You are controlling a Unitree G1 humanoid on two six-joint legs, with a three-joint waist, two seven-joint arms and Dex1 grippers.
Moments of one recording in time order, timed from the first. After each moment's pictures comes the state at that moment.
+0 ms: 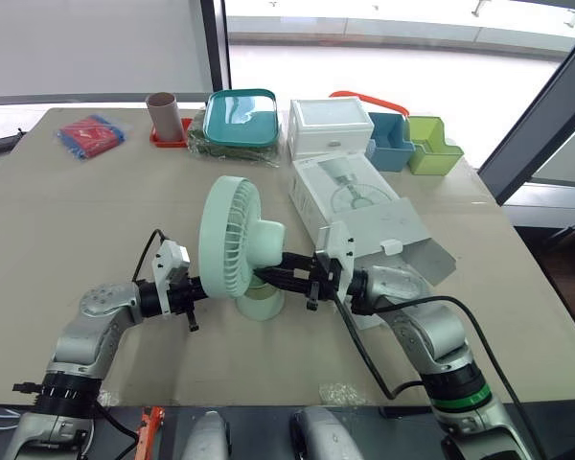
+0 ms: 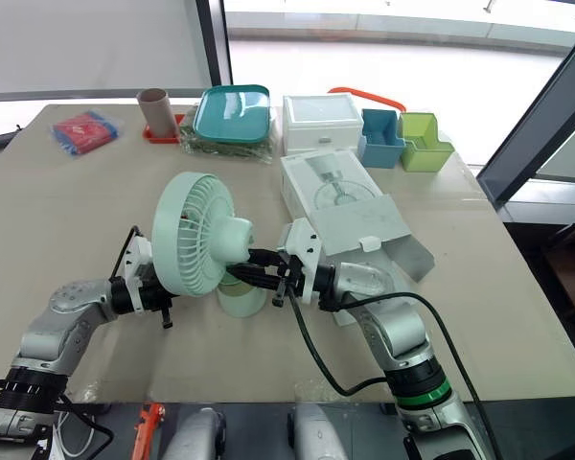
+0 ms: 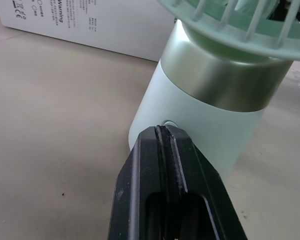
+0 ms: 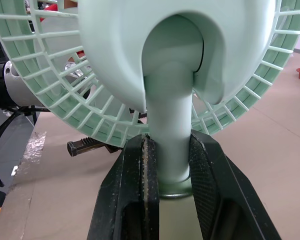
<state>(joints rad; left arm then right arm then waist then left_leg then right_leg) -0.28 0.54 -0.01 0.07 -0.44 0.24 -1.12 -0.42 -0.35 0.22 -0.24 0.41 0.38 0.90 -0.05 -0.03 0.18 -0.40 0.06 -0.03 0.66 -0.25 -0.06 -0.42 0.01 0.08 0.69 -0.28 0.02</state>
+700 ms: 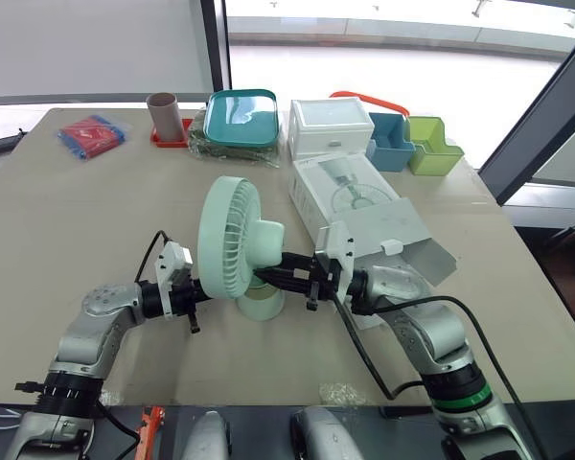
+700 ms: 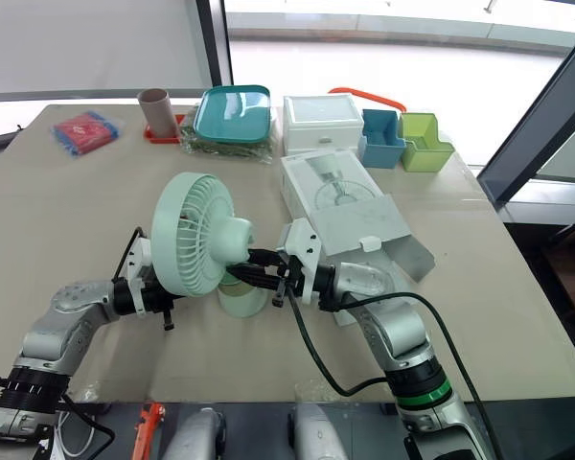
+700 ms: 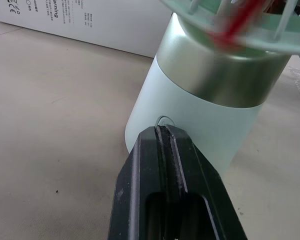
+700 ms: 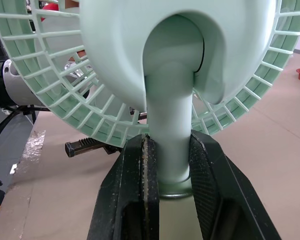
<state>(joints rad) -0.28 0.54 -0.01 0.07 -0.44 0.25 -1.12 -0.42 -0.35 0.23 -0.25 0.40 0.38 0.89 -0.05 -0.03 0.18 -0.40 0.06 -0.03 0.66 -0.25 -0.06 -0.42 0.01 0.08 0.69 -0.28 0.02</state>
